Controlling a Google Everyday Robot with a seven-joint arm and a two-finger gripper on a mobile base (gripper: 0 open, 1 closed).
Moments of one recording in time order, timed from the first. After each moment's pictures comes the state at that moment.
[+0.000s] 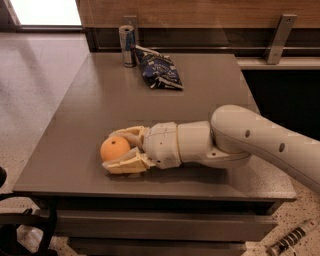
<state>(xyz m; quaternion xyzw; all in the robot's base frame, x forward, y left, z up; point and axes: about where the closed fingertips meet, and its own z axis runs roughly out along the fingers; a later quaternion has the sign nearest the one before) 0.444 0.095 0.837 -0.56 0.55 0.40 0.47</state>
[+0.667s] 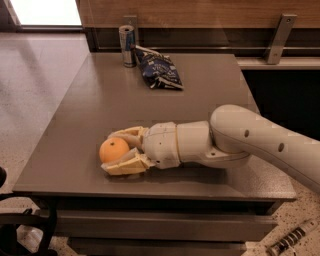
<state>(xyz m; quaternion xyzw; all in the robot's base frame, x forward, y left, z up) 0.443 0.096 0.837 -0.56 0.55 0.40 0.47</state>
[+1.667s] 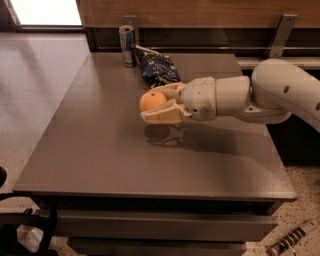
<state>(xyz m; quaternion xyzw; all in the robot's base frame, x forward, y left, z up) 0.543 0.006 0.891 -0.52 0.60 0.35 0.49</state>
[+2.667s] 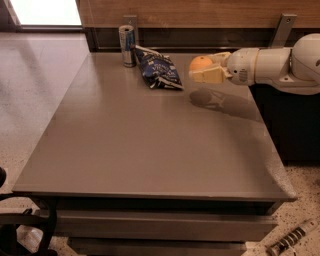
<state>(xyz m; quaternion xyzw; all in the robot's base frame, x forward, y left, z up) 0.683 -0.133 0.905 -0.42 0.68 0.28 0.54</state>
